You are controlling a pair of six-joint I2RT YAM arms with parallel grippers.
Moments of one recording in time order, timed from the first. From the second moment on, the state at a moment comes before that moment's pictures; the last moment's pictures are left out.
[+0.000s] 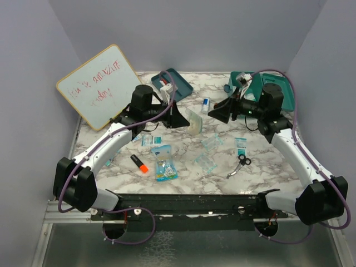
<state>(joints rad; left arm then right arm) -0.47 1.39 1.11 -0.09 0.80 -0.40 0.23 1.23 1.01 0.01 -0.89 0.26</state>
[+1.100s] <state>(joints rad) -0.55 1.33 1.06 -0.05 0.98 -0.33 0.32 1.42 1.05 0.03 -1.20 0.07</state>
